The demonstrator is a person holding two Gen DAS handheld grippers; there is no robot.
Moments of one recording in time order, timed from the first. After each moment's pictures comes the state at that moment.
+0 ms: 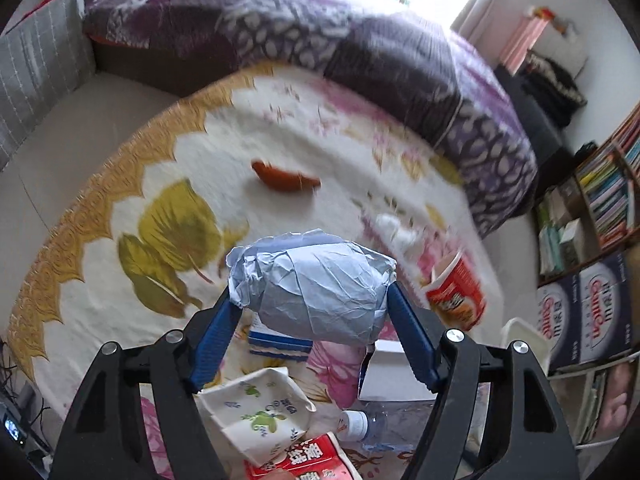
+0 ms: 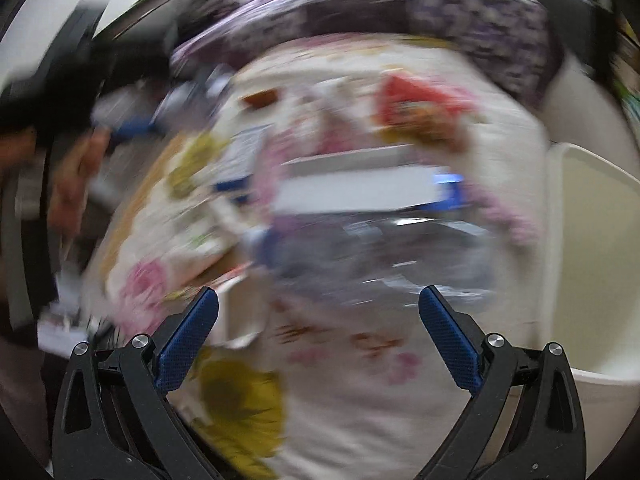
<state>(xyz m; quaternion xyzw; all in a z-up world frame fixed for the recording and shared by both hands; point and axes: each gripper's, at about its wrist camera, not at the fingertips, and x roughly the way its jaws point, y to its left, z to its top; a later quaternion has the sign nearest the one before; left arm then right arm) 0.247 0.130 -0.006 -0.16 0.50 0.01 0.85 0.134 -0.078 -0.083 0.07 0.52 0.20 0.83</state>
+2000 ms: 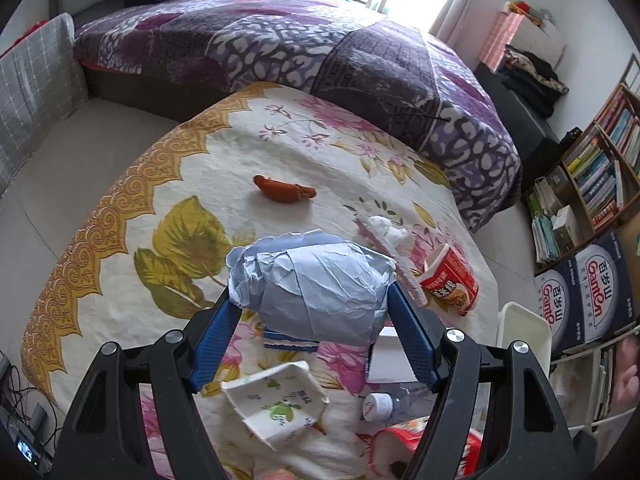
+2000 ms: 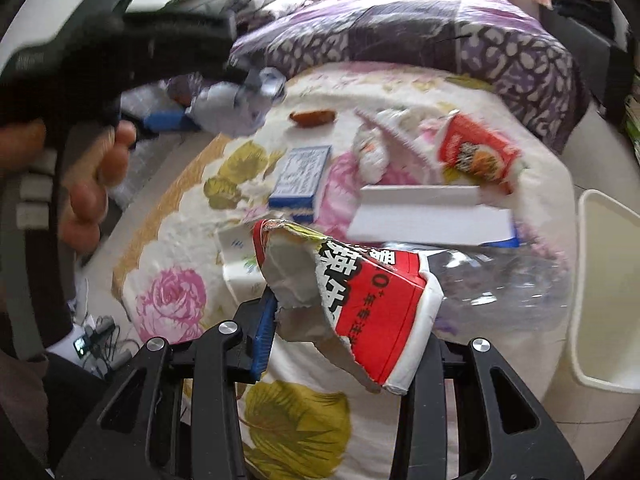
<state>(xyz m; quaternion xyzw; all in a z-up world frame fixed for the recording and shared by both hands) 0.223 0.128 0.004 -0.12 0.48 -0.02 0.87 0.126 -0.057 -0.055 0.08 0.46 0.18 0.87</state>
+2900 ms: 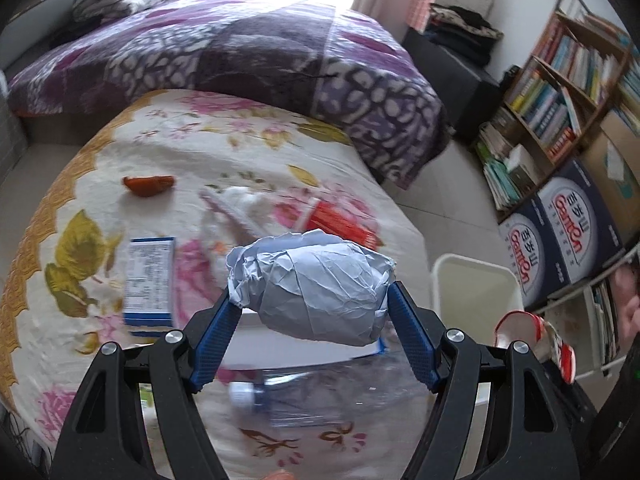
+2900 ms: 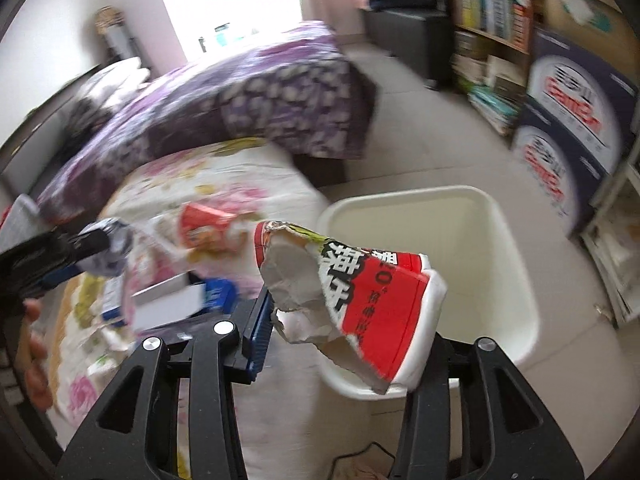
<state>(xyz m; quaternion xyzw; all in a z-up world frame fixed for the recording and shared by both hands) 0.212 -0.013 -0.008 -0.06 0.48 -0.12 0.87 0.103 -0.252 -0.040 0.16 0.41 -0.12 0.89</state>
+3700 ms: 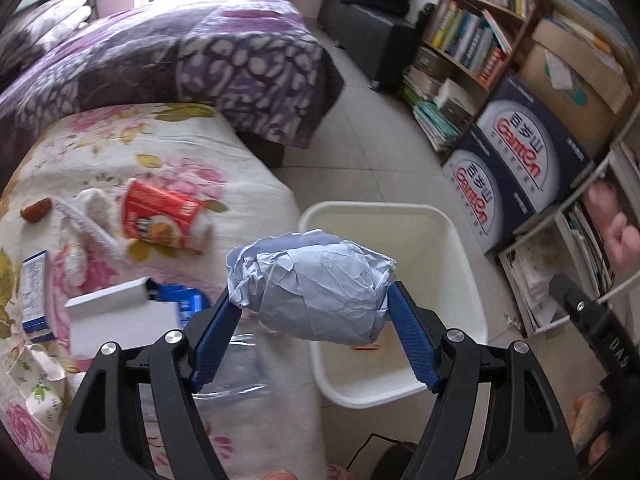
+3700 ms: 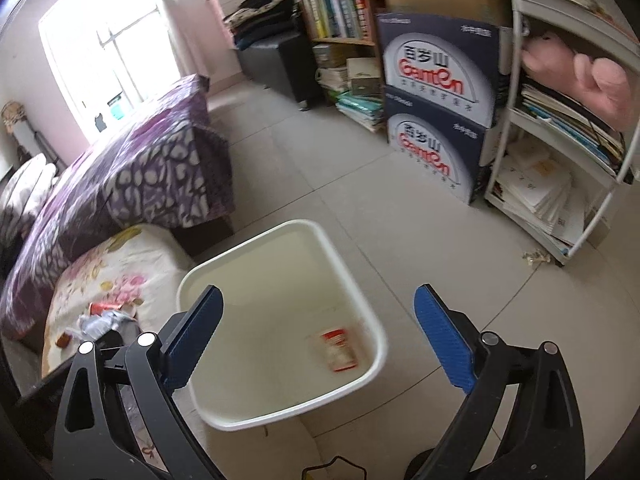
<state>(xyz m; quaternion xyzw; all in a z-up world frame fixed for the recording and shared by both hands) 0.178 -0.164 -0.035 0.01 0.48 -0.23 0.84 0.041 -0.371 -0.024 0.23 0.35 -0.29 0.86</state>
